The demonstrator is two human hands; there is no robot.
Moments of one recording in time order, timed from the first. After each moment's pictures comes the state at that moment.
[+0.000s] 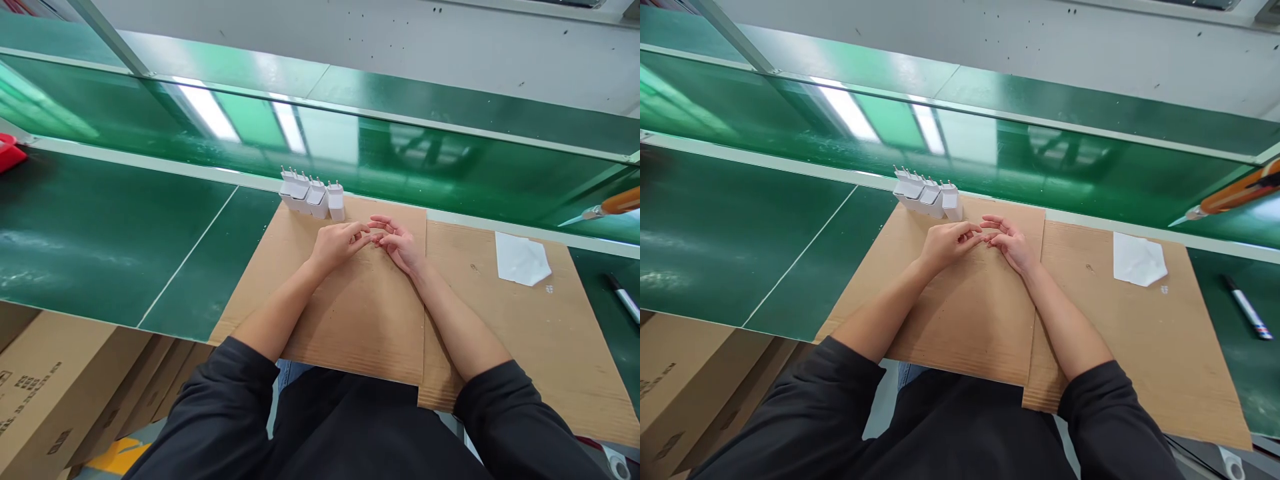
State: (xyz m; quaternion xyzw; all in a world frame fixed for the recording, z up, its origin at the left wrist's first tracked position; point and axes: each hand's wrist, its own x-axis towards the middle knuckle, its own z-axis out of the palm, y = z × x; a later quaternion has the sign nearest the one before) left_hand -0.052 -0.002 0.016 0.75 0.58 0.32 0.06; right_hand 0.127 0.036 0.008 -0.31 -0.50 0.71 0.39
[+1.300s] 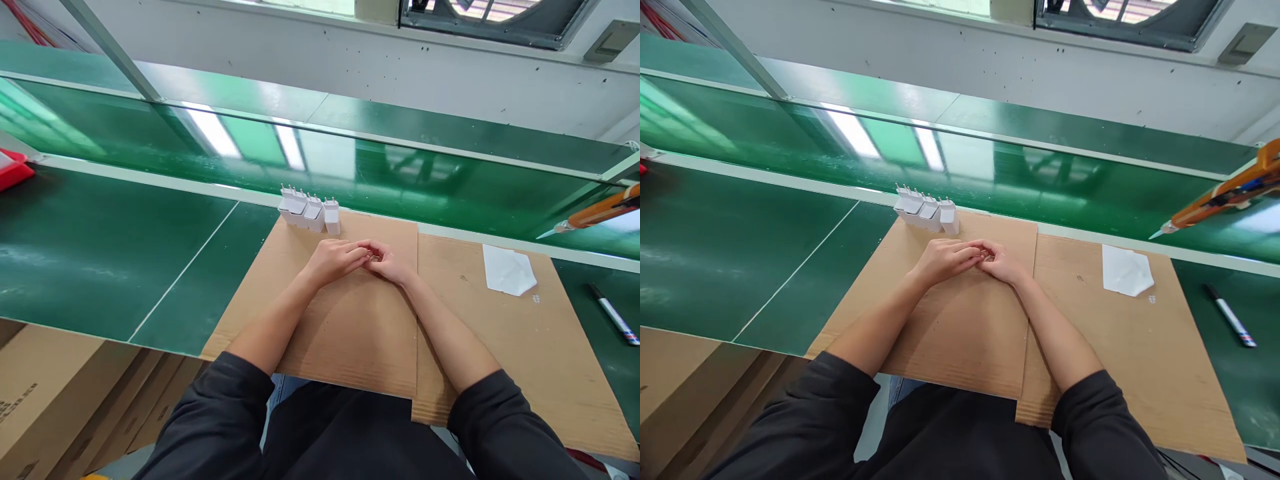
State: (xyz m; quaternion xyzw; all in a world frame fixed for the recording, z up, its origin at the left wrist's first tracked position) left_hand -0.056 0.000 0.012 0.85 0.38 0.32 -0.16; right_hand 0.125 0.037 -0.004 -0.29 -0.67 0.61 0.31
